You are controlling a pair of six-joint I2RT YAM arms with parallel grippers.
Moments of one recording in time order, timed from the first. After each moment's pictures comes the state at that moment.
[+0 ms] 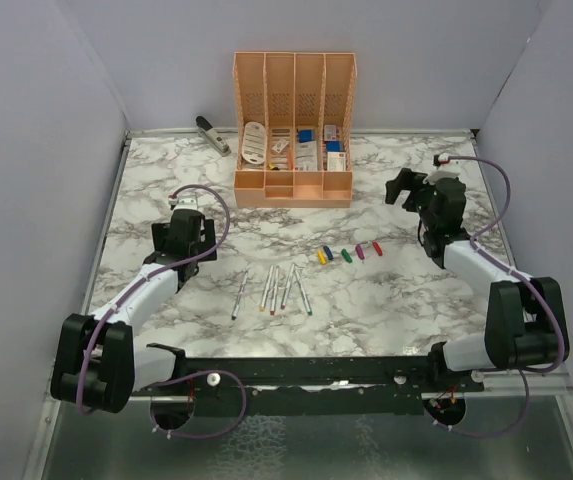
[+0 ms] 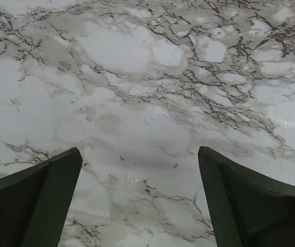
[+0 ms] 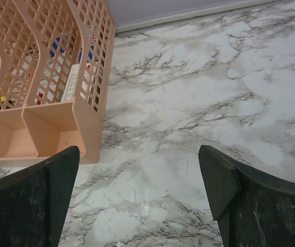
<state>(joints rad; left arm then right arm) -0.22 1.21 0.60 -0.15 -0.38 -0.18 0.09 1.40 0.71 0.49 0.03 0.24</state>
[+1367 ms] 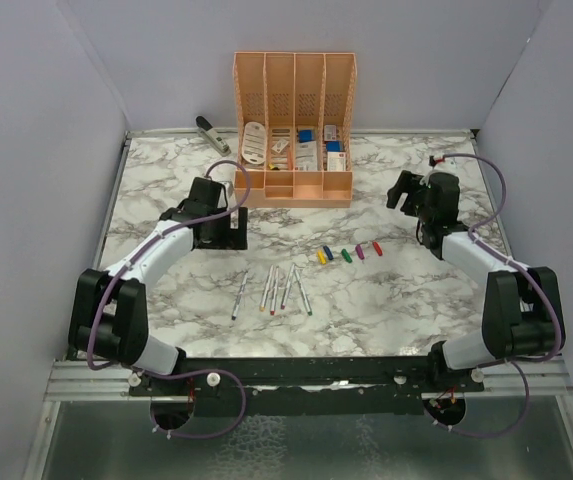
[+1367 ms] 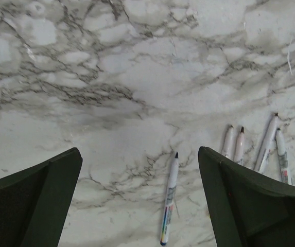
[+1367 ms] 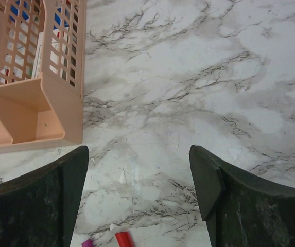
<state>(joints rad) -0.27 1.47 0.98 -0.49 0.07 -0.22 0.09 1.46 0.78 0.31 0.06 0.27</state>
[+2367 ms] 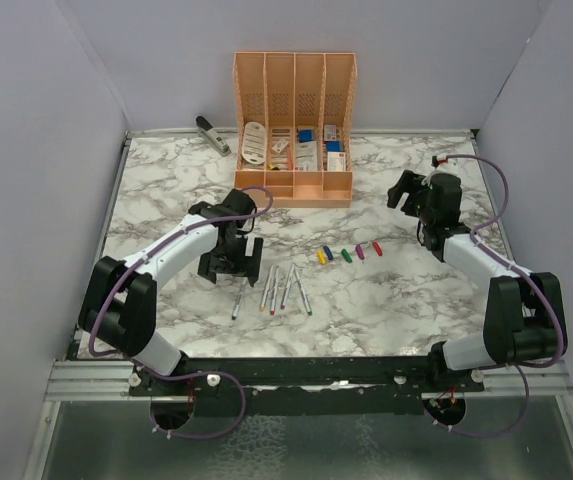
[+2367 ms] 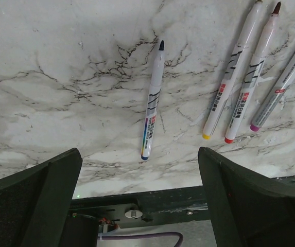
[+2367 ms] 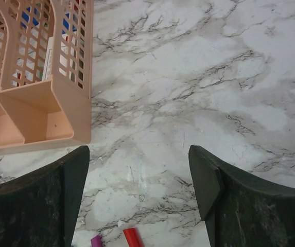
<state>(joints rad) -0.48 1.54 1.10 -0.98 0.02 -0.40 0.09 1.43 0.77 0.29 0.06 0.30</state>
